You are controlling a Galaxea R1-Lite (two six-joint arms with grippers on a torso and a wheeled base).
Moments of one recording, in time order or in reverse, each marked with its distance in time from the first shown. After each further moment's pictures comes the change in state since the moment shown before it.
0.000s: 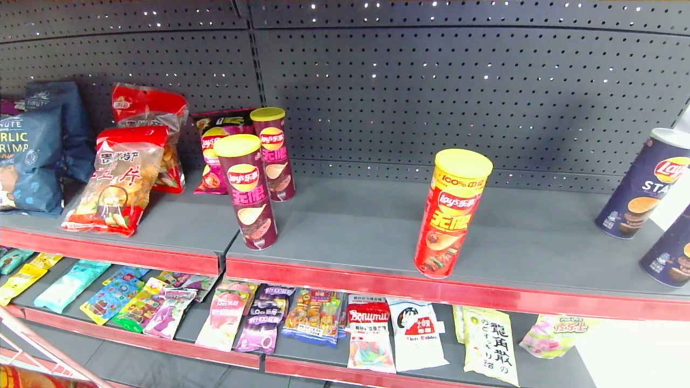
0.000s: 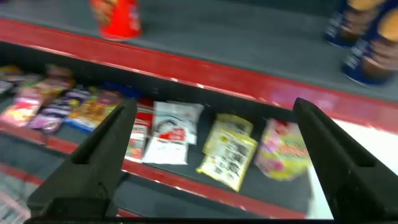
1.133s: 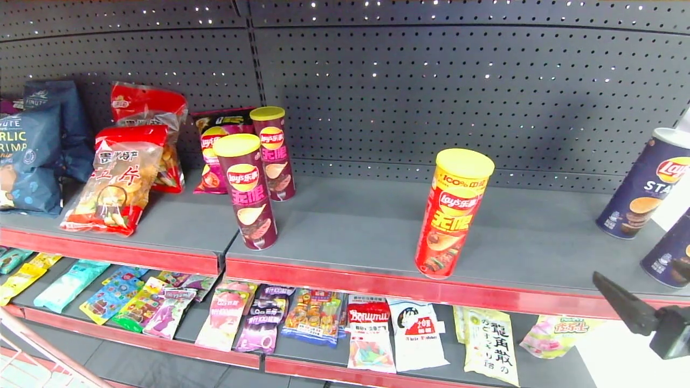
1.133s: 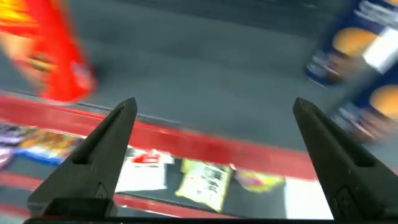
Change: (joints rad) left arm 0.008 -0.174 0.126 0.007 0.217 0.008; right arm 0.156 0.835 -0.111 -0.628 -0.310 -0.005
